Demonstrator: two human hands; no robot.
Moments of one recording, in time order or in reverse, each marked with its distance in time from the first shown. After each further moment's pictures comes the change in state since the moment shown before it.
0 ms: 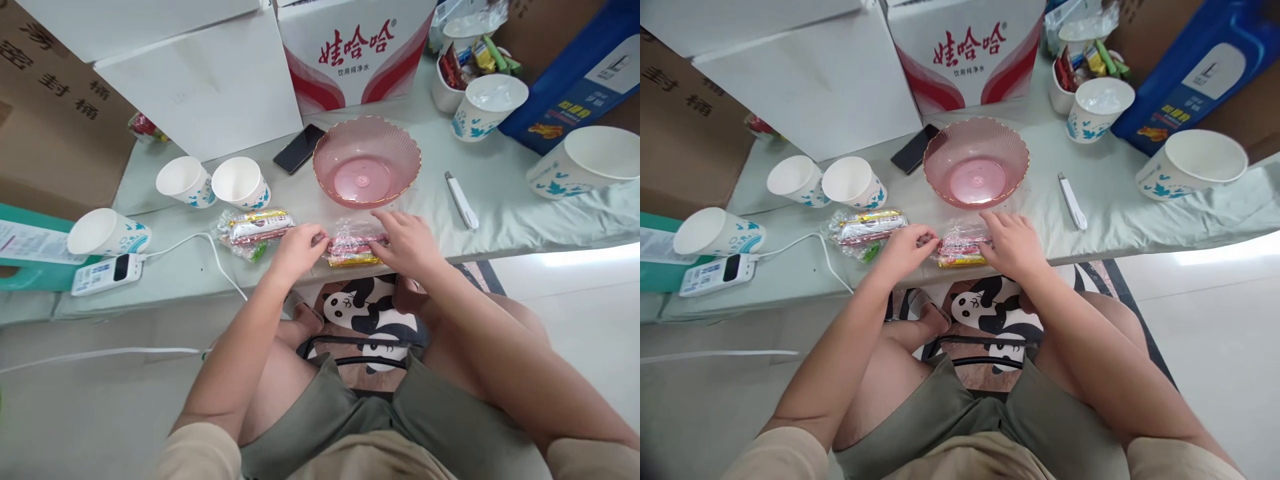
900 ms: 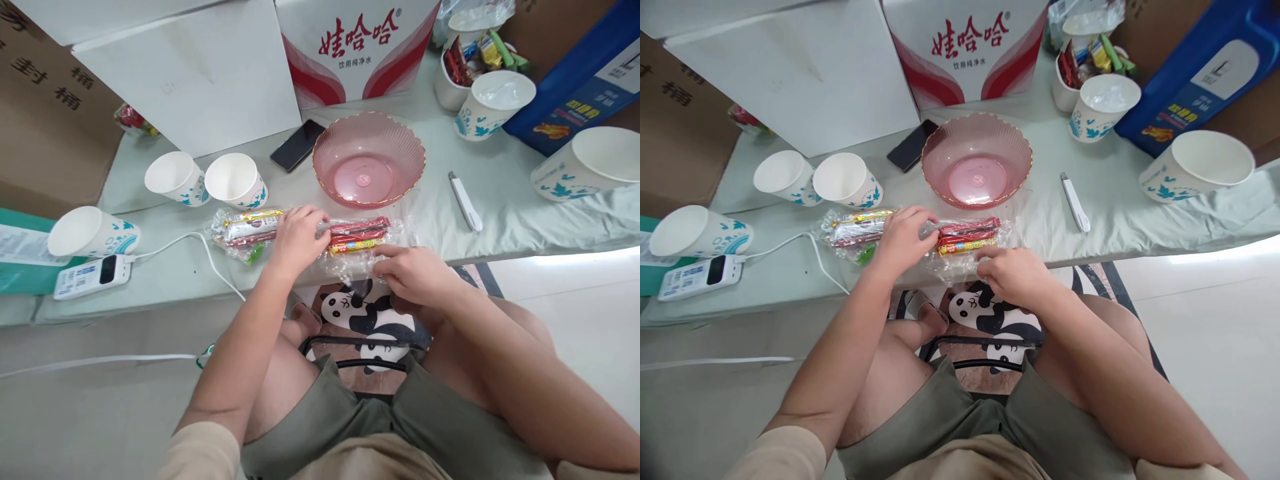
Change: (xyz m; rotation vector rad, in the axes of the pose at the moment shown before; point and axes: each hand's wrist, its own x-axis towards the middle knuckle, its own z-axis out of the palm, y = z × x) left_hand 0.016 0.004 0.000 0.155 0.169 0.111; right_hand -0.017 -0.015 -0.021 -0.082 -0.445 -0.222
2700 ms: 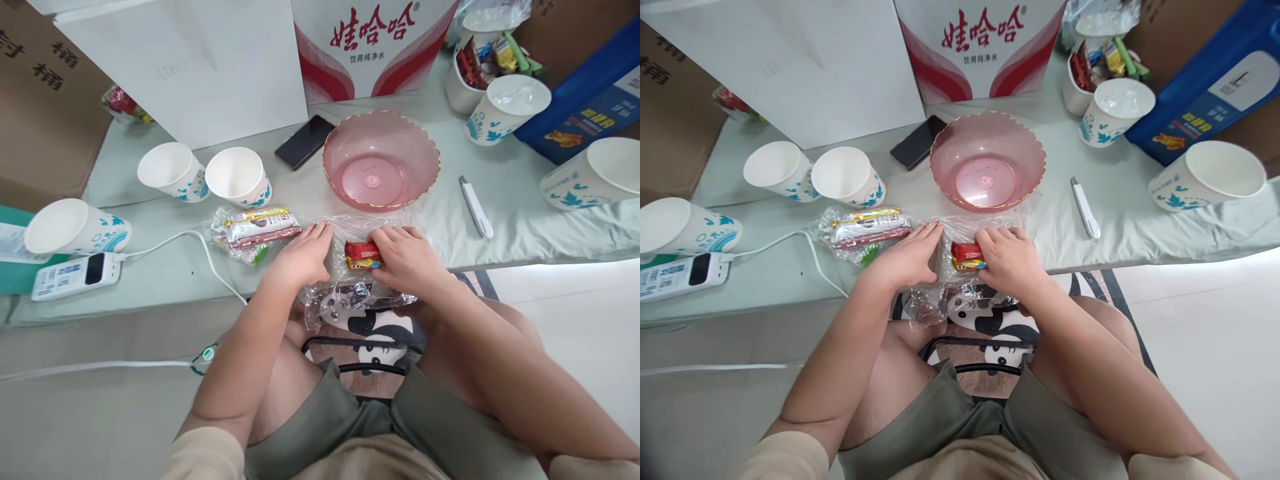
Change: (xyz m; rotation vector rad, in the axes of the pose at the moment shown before) left_hand -0.002 -0.011 -0.006 0.158 -0.661 -0.021; right_hand 0.038 -0.010 0.010 -0.171 0.124 0.142
